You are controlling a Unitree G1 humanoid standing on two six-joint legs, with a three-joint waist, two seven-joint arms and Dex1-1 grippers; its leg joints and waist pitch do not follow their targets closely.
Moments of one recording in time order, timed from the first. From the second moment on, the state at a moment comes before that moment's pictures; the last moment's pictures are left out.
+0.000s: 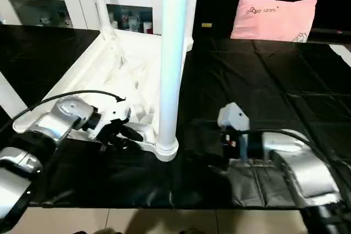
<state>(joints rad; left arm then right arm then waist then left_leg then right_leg) -0.82 0.42 -0.44 0.93 -0.01 -0.08 -1.44 -0.23 -0.60 0.13 -0.03 0.36 0.38 1.11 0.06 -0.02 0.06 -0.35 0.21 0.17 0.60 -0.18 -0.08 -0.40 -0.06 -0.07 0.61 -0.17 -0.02</state>
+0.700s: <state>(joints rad) -0.74 0.41 -0.46 0.78 0.00 -0.11 -1.52 -0.44 -0.49 0.28 0.28 0.31 0.29 1.33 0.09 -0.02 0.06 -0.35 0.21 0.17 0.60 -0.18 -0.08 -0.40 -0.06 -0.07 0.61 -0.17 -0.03</state>
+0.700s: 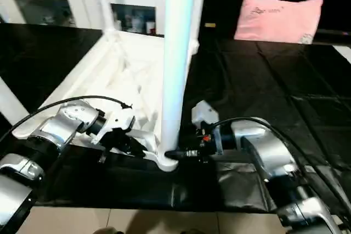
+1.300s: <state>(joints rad) -0.73 0.39 -0.43 0.75 0.02 0.00 -1.46 -0.46 -0.45 0.25 0.35 0.31 0.28 1.34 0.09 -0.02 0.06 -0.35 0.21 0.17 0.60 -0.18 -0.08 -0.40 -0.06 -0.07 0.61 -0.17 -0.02</state>
